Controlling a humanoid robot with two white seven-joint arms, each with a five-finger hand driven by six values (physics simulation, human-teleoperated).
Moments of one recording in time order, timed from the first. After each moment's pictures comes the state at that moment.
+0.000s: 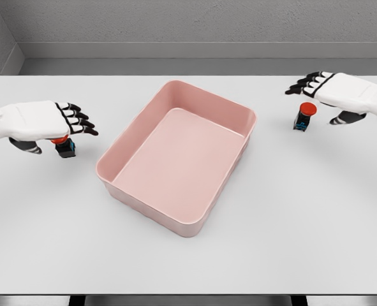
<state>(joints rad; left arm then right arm) -0.67 1.00 -0.62 -1.61 -0.49 -0.61 -0.61 -0.77 -0.91 0.74 -1.25 0.49 -0.61 0.25</state>
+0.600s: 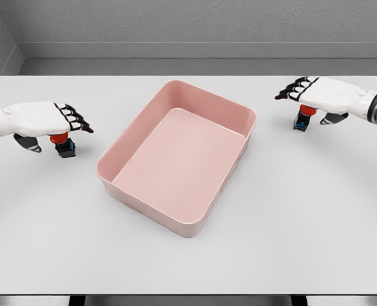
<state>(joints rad) -0.73 0.92 -0.70 -1.44 -0.56 -0.59 -0.61 -0.81 -0.78 0.75 -1.13 0.65 -0.61 0.28</state>
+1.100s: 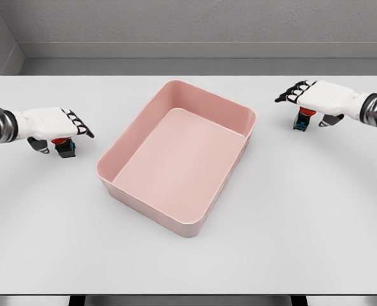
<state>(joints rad) -0.73 0.82 -0.73 -1.34 -0.71 -0.53 -0.61 -0.83 -0.71 0.75 -1.02 0.72 -0.61 0.28</state>
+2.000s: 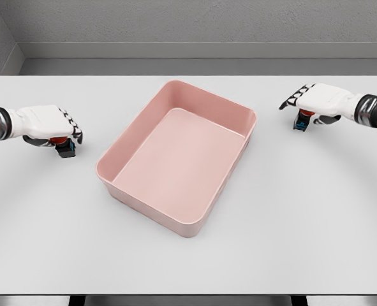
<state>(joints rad) -0.75 0.85 -0.74 -1.36 -0.70 -0.58 -0.61 -0.85 -0.67 0.74 -0.94 0.79 -0.61 0.27</state>
